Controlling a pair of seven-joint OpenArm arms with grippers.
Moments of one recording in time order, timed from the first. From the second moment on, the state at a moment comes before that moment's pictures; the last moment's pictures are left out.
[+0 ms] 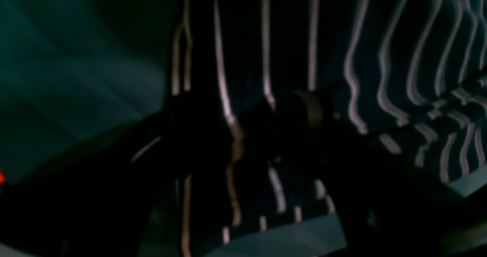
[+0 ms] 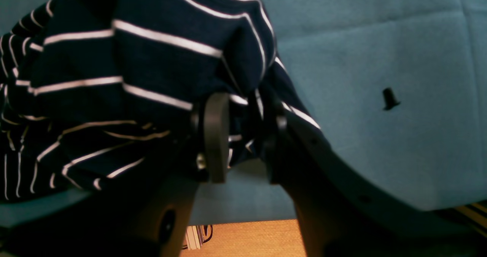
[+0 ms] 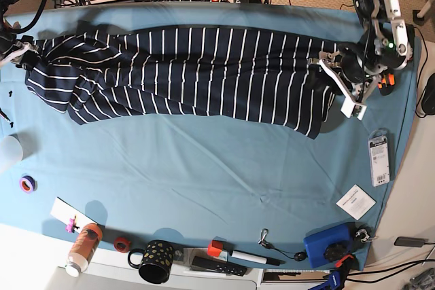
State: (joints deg) left arm 11.1 -10.1 -14.7 104.0 -30.4 -21.9 65.6; right arm -13.6 25.6 59.0 96.3 46.2 35.9 -78.2
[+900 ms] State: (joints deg) left arm 9.9 -10.3 -15.1 96.6 -40.4 -22.6 66.9; right arm -13.6 25.6 59.0 96.3 46.2 35.9 -78.2
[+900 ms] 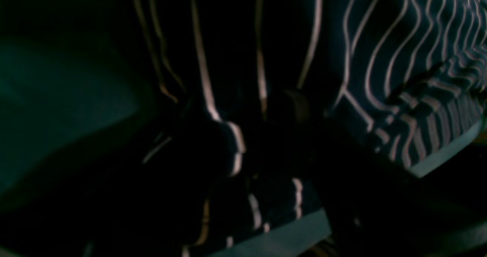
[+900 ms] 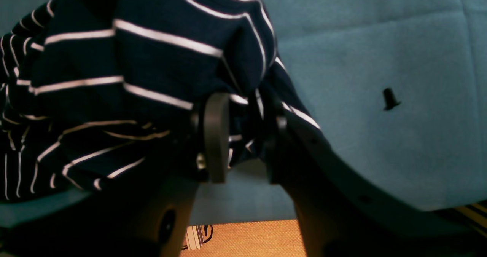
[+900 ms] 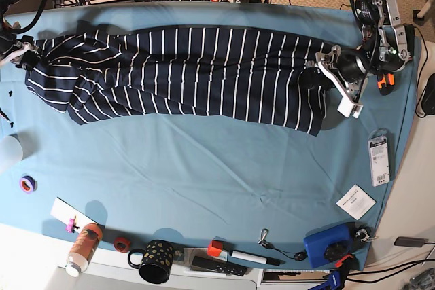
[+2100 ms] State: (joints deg) left arm 6.6 -11.1 -15.9 93.9 -40.5 -21.0 68.6; right arm -13.5 25.6 59.0 96.3 46.2 35.9 -78.2
